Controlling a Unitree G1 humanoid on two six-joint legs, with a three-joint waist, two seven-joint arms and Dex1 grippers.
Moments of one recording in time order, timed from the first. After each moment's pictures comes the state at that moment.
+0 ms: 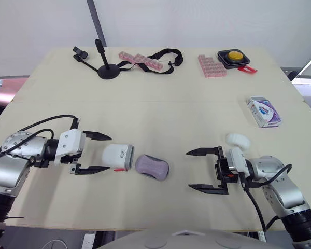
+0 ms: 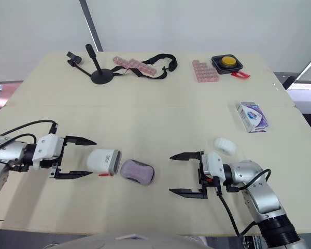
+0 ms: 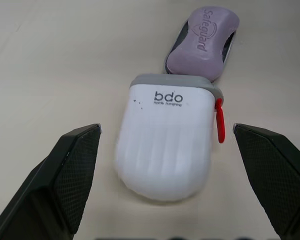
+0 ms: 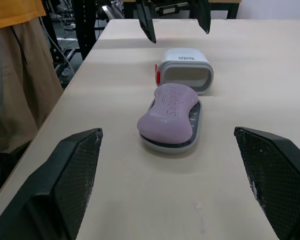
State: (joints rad) left arm -0.07 0.91 0.03 0.00 -0.39 -0.11 -1.41; right arm 0.04 -0.55 0.13 -0.17 0.45 -0.11 1.31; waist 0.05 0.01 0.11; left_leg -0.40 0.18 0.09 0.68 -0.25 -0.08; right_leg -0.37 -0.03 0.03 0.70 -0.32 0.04
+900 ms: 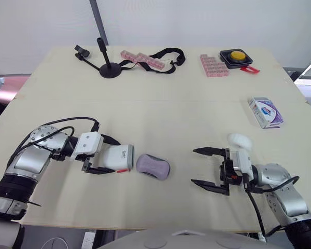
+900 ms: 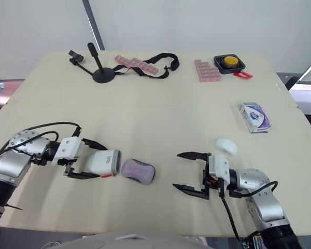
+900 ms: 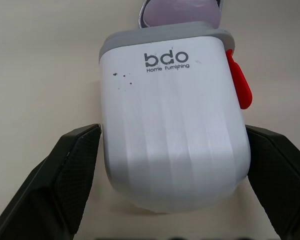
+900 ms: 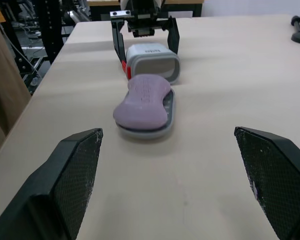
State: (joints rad) left arm -0.25 0.83 -0.14 0.18 -0.23 -0.20 -1.47; right arm 0.14 -0.51 0.07 -0.12 0.45 -0.20 1.24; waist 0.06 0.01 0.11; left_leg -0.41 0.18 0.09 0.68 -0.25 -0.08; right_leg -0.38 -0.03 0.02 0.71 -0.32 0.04
